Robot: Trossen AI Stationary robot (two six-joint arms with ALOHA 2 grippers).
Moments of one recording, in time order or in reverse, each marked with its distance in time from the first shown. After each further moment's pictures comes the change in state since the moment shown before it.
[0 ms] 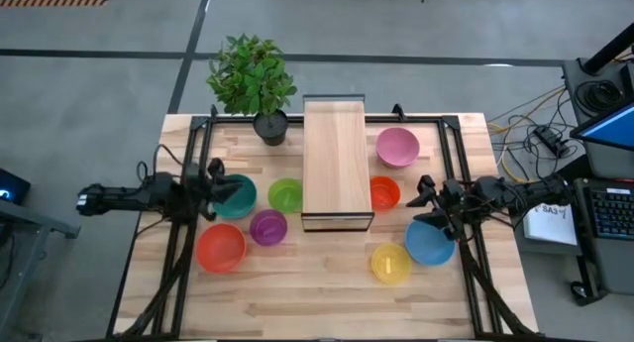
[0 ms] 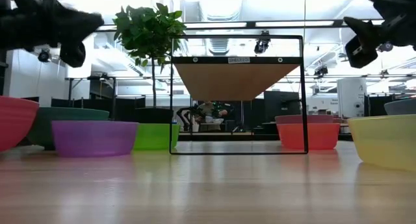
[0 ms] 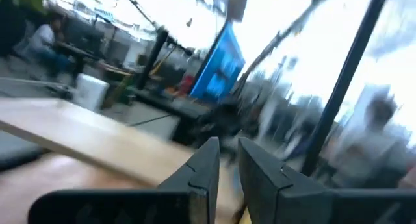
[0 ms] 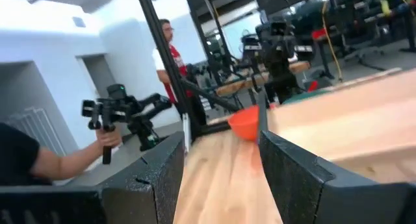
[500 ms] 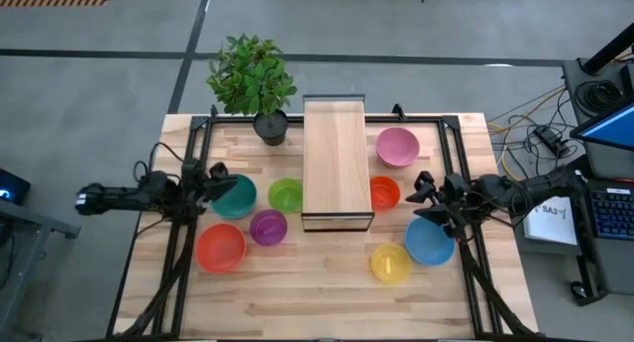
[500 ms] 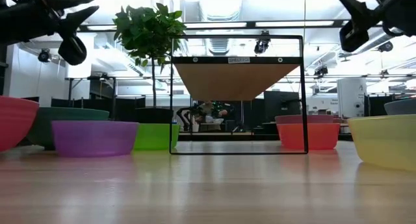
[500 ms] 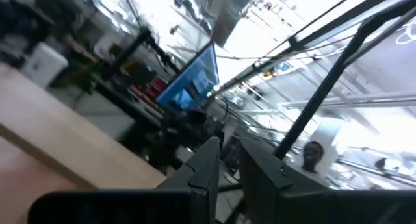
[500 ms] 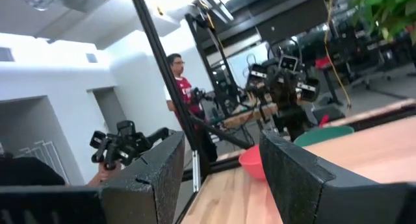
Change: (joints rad) left arm -0.004 0.027 0.001 0.097 0.040 -0.281; right arm 0.013 0.292 0.037 0.370 0.051 0.036
